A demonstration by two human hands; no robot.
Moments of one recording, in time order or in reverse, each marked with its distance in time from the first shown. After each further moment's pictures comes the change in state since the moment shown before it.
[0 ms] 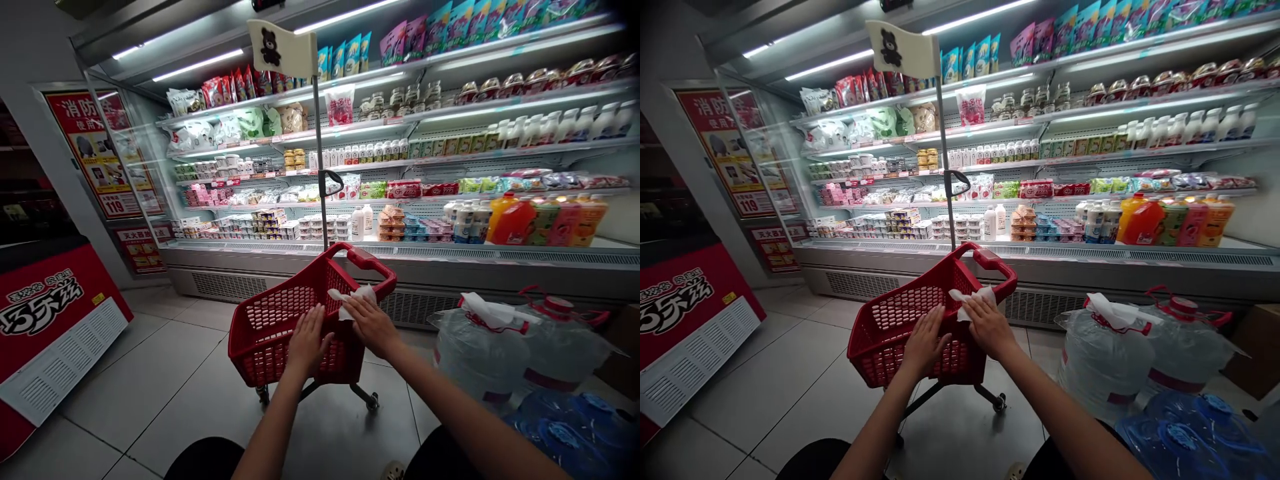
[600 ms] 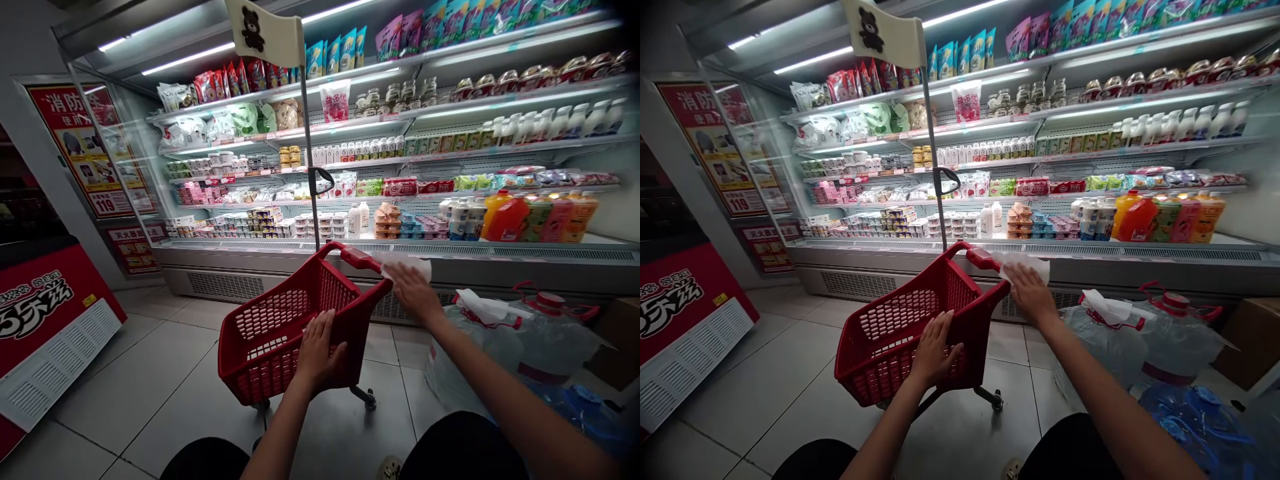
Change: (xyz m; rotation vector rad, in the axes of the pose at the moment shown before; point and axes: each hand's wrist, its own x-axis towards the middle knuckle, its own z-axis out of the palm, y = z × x) left_hand 0.000 0.037 0.004 -0.207 -0.037 -0.001; right_hand -0.022 0.116 -0.044 -0.155 0.107 0.261
